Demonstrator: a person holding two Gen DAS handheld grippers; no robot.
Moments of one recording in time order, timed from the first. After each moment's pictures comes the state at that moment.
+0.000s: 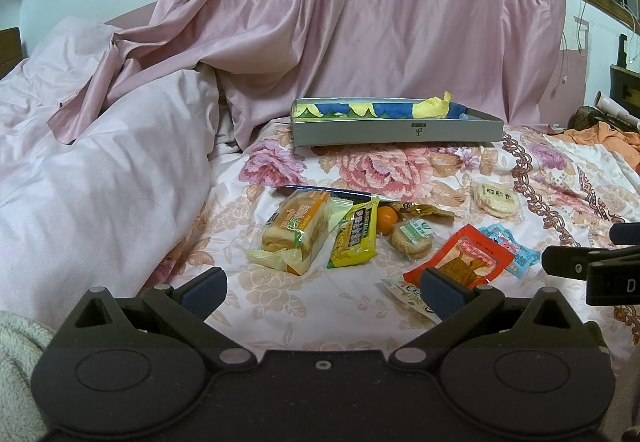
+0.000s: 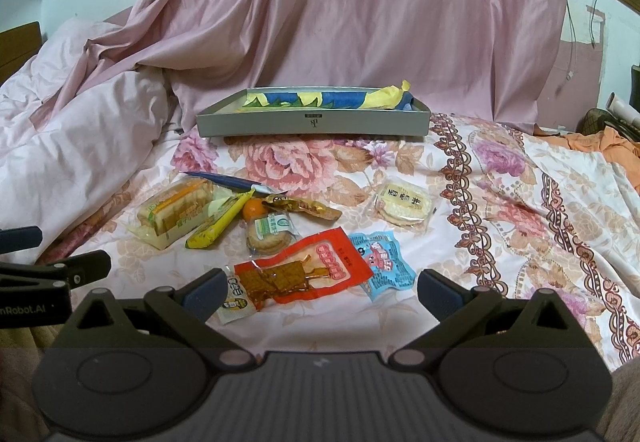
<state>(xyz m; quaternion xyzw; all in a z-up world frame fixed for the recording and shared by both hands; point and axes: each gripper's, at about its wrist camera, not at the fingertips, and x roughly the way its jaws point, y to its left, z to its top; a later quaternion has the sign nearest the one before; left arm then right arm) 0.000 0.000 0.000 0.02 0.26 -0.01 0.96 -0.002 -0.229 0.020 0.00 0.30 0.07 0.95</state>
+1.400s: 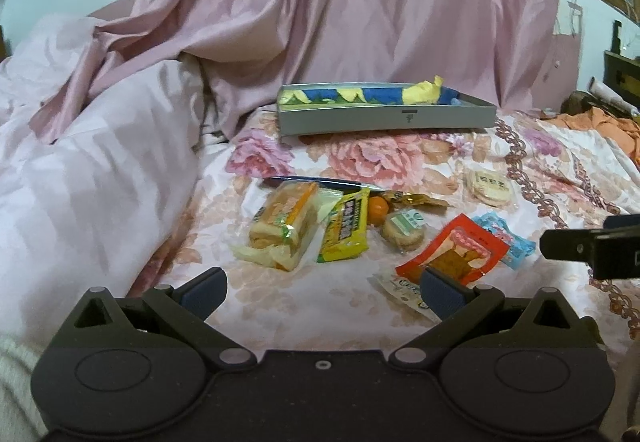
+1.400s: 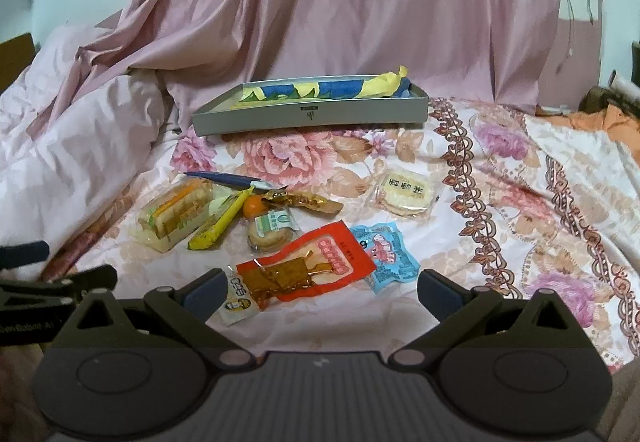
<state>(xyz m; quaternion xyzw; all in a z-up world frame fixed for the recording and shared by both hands) 0.020 0.005 0.004 0.03 0.29 -0.03 0.95 0.010 -0.237 0.021 0.03 0.32 0.08 0.94</state>
